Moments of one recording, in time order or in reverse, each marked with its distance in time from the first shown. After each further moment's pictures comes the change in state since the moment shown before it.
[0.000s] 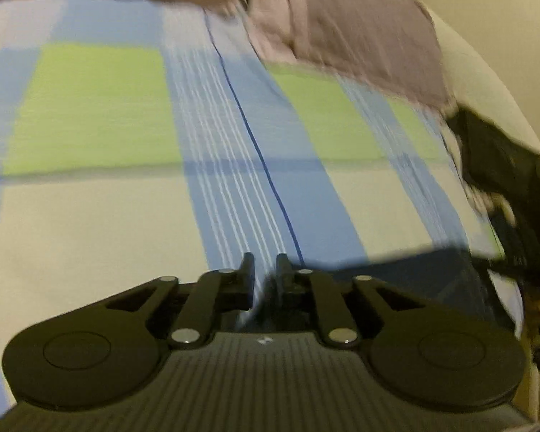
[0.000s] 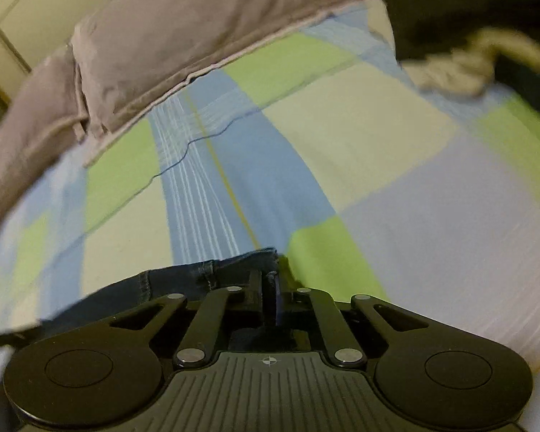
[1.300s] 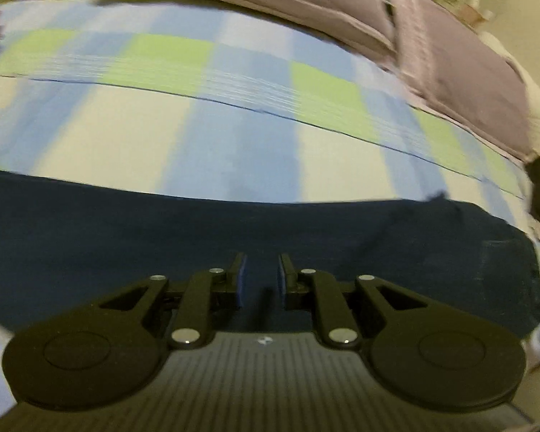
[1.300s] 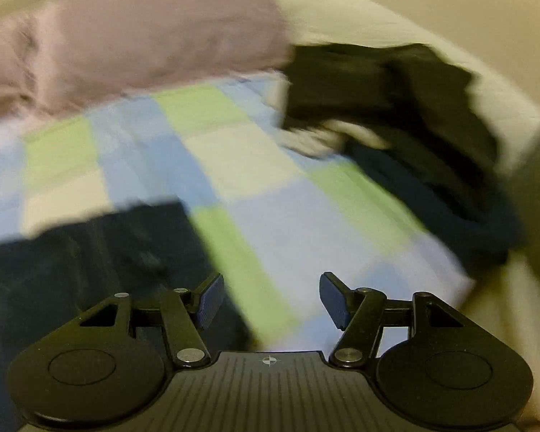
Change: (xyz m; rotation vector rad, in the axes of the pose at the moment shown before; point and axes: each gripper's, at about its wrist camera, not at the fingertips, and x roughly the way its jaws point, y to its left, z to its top) left arm -0.178 0.068 -0.116 -0.189 -0.007 0.282; right arm -0.117 0.063 -0.062 -0.113 -0.175 -0.385
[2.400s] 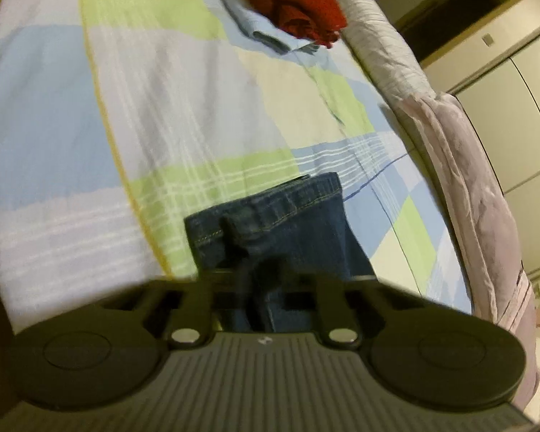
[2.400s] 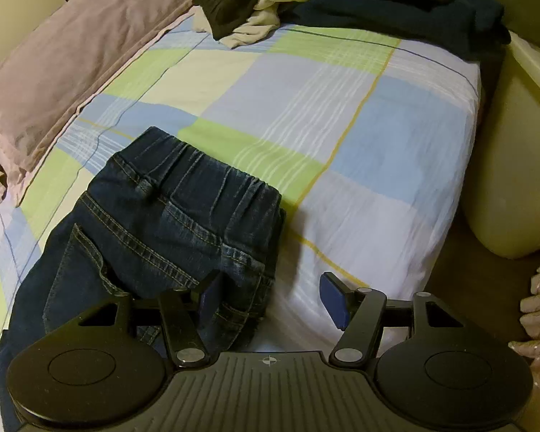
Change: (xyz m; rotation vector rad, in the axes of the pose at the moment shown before) left arm -0.085 0.309 -0.060 -0.855 -0.436 0.138; right arm 0.004 -0.012 -0.074 0.556 0.205 0.006
